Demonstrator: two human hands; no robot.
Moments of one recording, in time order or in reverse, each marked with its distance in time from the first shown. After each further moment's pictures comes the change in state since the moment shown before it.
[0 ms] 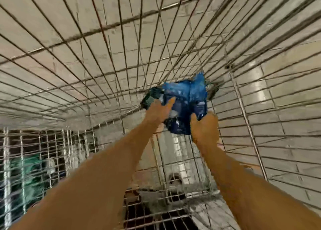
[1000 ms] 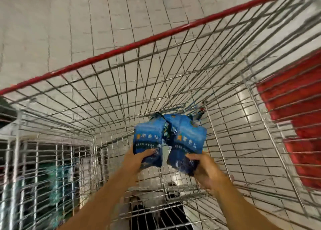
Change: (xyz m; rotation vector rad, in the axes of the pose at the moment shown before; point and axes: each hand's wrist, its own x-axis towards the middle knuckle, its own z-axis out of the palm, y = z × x) left_hand -0.201 -0.016 -0.098 -0.586 -0.011 -0.190; right_hand -0.135 -0.031 -0.143 1.011 -0.693 0.549
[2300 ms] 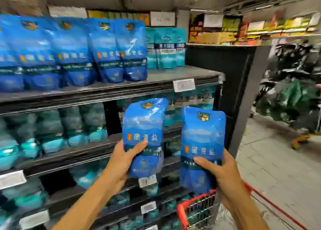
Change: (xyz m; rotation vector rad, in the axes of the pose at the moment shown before) left_hand -0.688 -0.049 -0.230 -0.753 1.034 1.145; right_hand -0.516 0.128 0.355 -0.815 -1.531 -0.656
